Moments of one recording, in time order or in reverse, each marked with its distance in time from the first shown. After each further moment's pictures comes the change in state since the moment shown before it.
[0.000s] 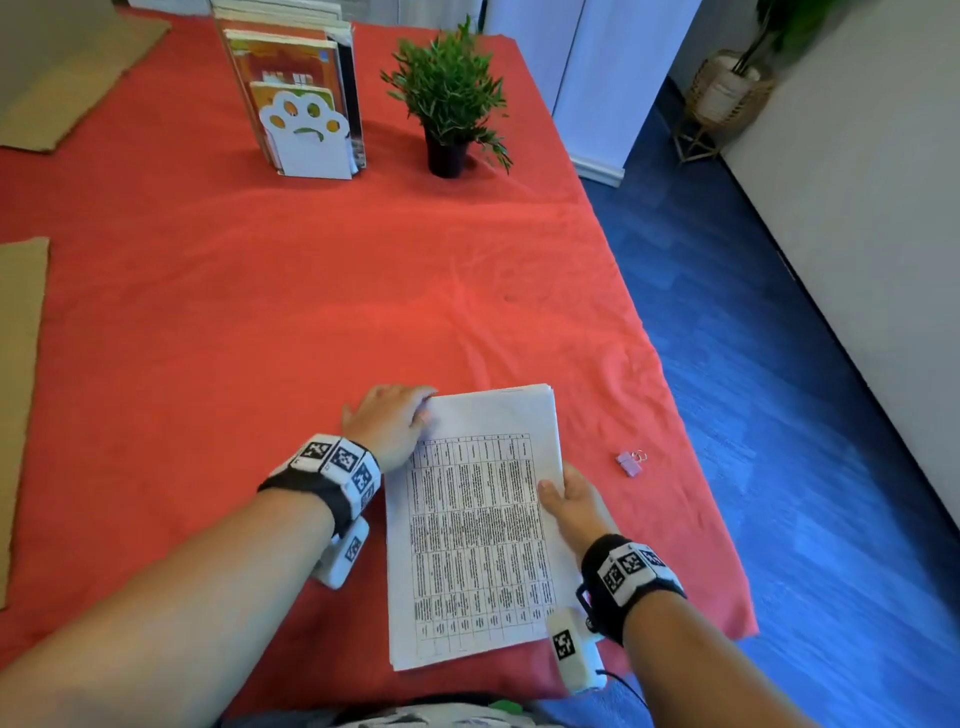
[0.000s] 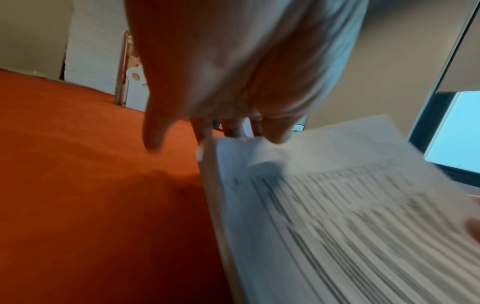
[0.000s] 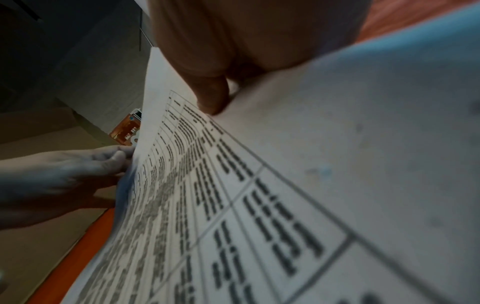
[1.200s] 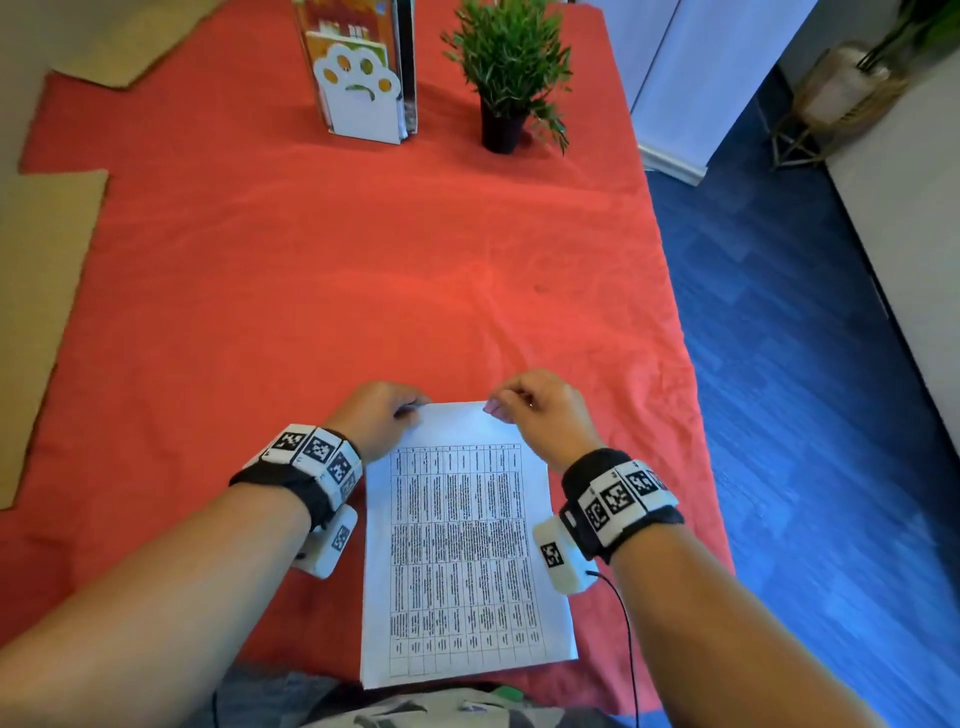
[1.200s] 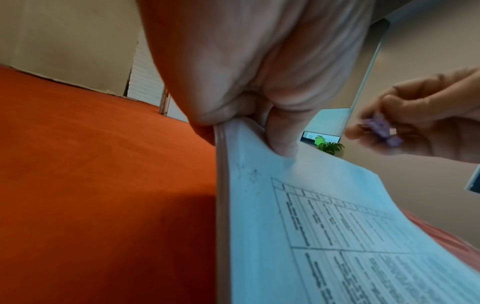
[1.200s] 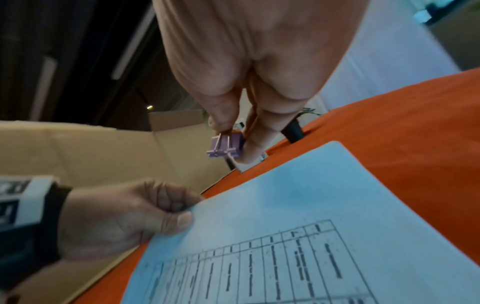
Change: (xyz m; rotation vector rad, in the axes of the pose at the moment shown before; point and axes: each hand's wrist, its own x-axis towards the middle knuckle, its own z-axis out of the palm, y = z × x) left_hand -0.017 0.010 0.008 -0.327 0.087 -0.124; right_hand 0.066 -0.087 0.000 -0.215 -0.205 -0.507
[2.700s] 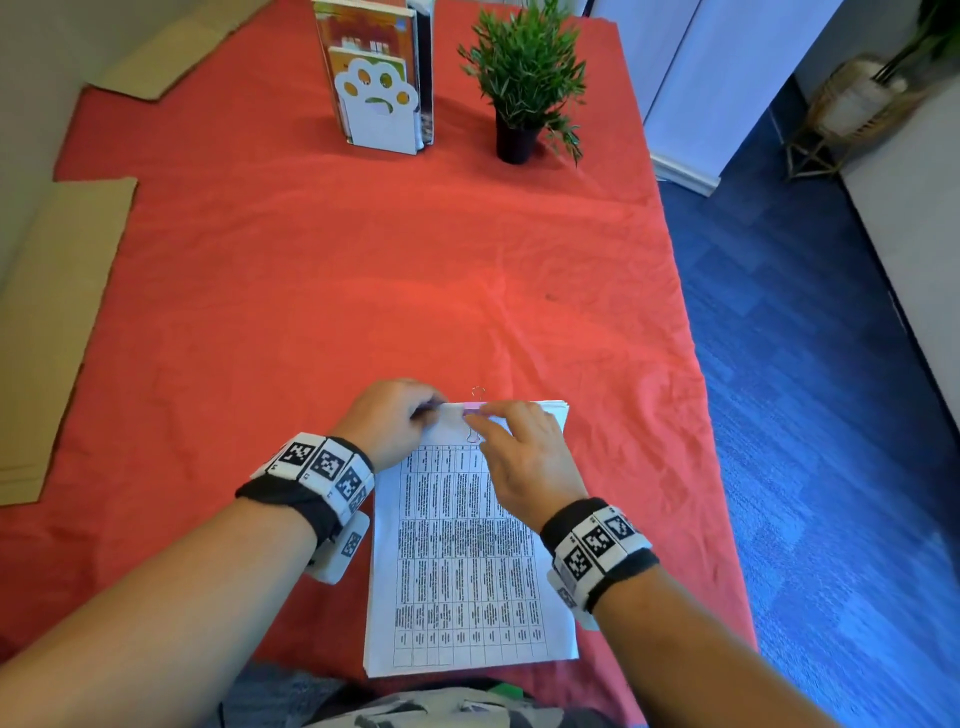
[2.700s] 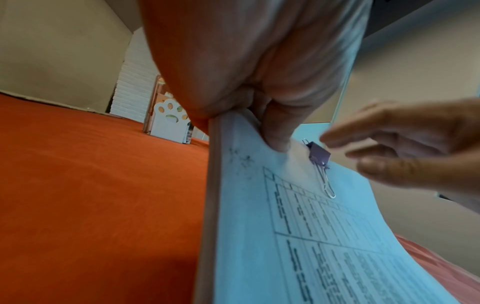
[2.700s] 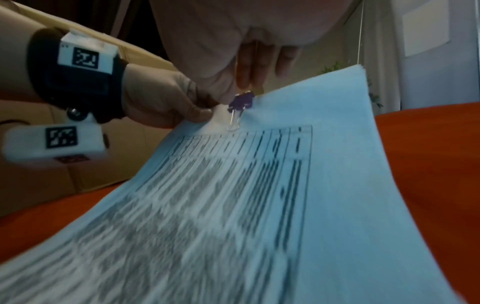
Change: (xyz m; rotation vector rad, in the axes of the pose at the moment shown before) left_hand -0.012 0.018 -0.010 0.100 0.118 0.177; right_hand -0.032 0.006 0.028 -0.673 0.114 -0.594
